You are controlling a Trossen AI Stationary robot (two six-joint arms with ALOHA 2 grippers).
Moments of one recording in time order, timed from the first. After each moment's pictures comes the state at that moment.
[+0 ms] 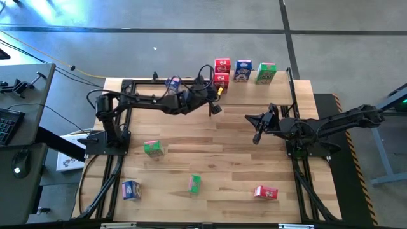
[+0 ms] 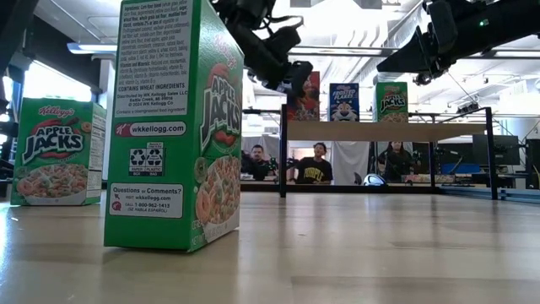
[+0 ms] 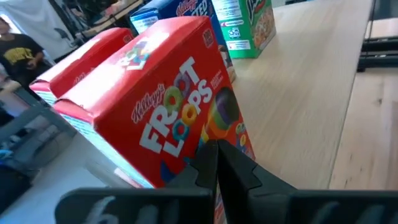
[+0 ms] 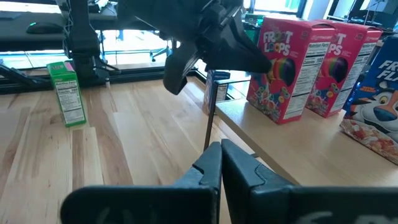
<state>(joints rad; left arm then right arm) 0.24 1.83 1.27 0.23 -0.49 0.27 0.17 0.74 0.36 0.18 0.64 0.03</state>
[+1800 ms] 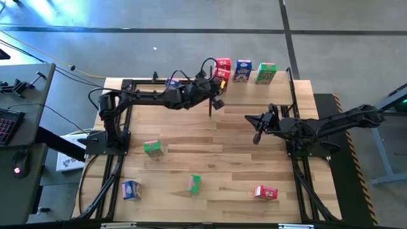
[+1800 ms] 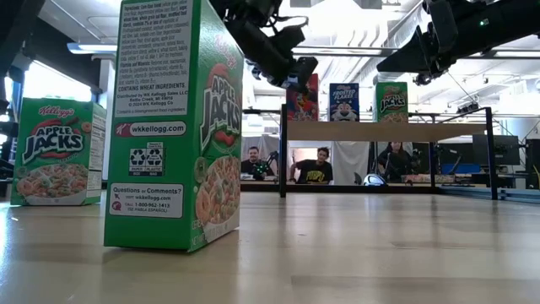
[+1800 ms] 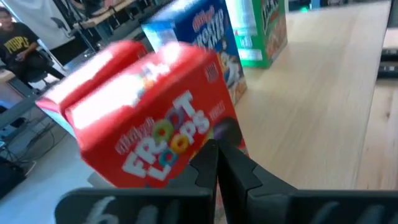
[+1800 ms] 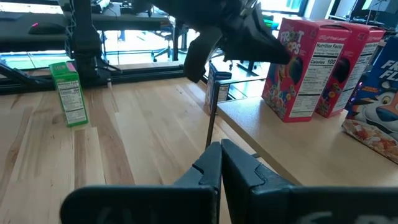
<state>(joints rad) 0.27 1.86 1.39 0.13 -0.45 0.23 0.17 0.74 0.36 0.19 0.64 0.03</state>
